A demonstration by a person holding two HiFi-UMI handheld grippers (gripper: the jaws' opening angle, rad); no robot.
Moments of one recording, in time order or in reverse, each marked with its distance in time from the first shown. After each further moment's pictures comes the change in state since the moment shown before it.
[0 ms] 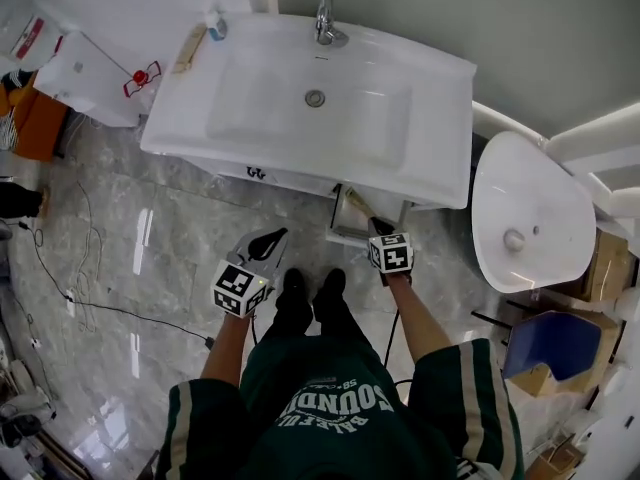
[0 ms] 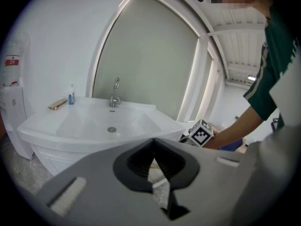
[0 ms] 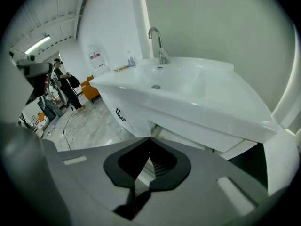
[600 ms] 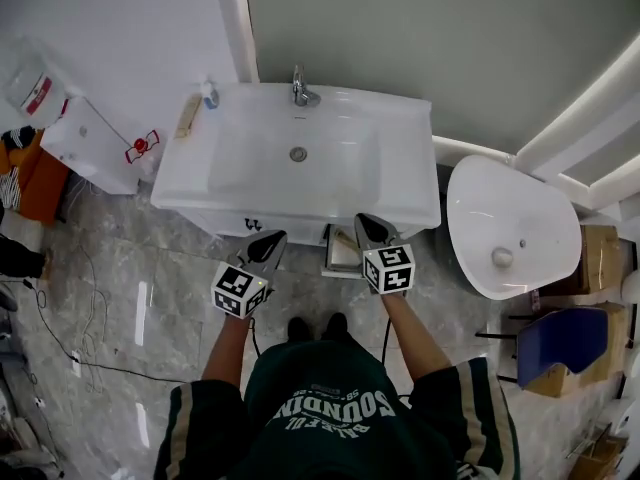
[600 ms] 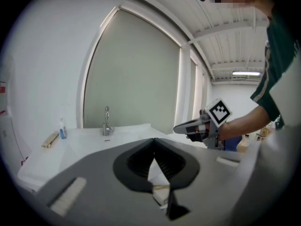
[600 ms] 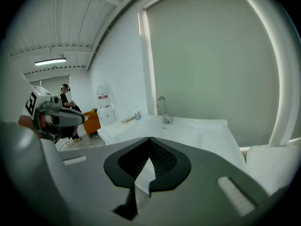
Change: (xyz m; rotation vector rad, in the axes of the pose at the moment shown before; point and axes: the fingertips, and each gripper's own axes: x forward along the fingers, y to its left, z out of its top) left arm -0.015 -0.007 0.114 0.188 -0.166 -0.061; right arm -0.163 0.050 0.184 -0.015 -0.528 -0.016
